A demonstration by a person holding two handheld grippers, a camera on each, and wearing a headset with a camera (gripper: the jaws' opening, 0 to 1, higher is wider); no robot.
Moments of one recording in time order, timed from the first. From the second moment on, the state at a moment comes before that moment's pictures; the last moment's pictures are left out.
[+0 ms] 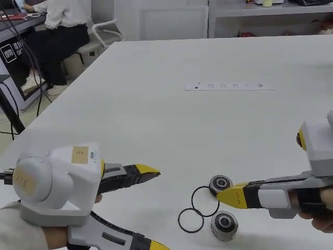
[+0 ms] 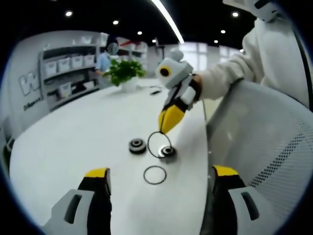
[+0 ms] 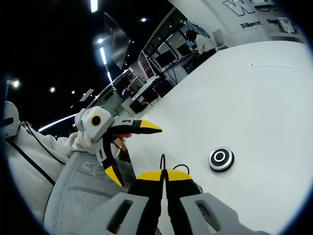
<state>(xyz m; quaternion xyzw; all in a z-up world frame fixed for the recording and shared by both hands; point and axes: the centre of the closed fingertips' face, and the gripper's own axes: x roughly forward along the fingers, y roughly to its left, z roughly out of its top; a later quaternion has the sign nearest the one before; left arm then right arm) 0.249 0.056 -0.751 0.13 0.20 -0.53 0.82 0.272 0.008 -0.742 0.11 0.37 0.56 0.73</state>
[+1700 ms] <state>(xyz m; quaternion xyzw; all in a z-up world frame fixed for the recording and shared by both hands) 0.247 0.059 -0.759 0.09 0.21 -0.52 0.83 0.273 0.035 -0.797 -0.02 0.39 0.57 0.73</state>
